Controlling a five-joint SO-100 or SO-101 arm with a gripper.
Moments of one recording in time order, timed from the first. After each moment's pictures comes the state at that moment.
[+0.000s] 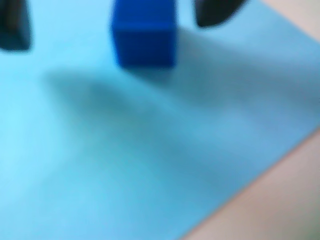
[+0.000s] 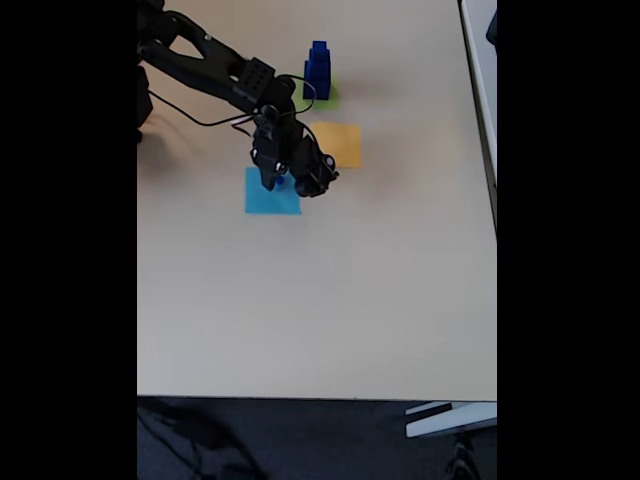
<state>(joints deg) 24.4 63.3 77.5 69.8 99.7</state>
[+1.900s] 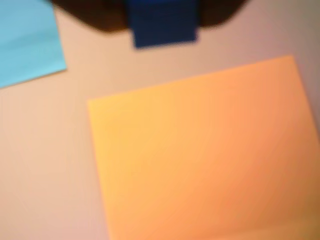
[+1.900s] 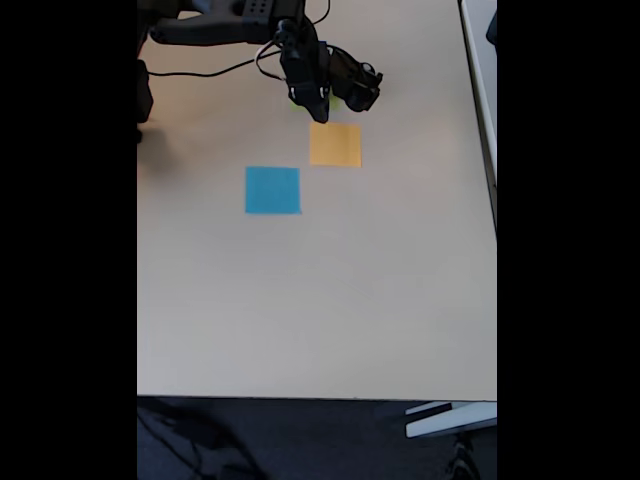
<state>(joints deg) 9.1 67.4 51.2 81.6 90.8</state>
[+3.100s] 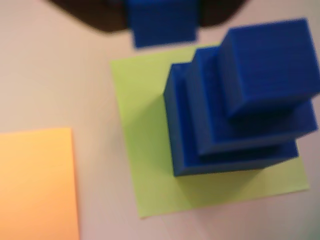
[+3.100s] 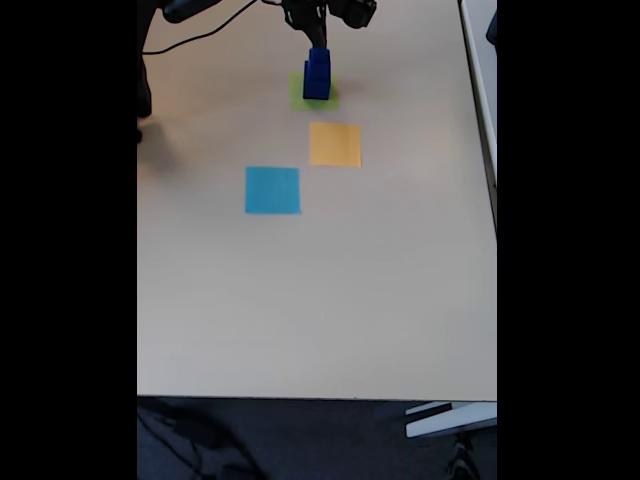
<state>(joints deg) -6.2 66.4 34.4 94.6 101.9</state>
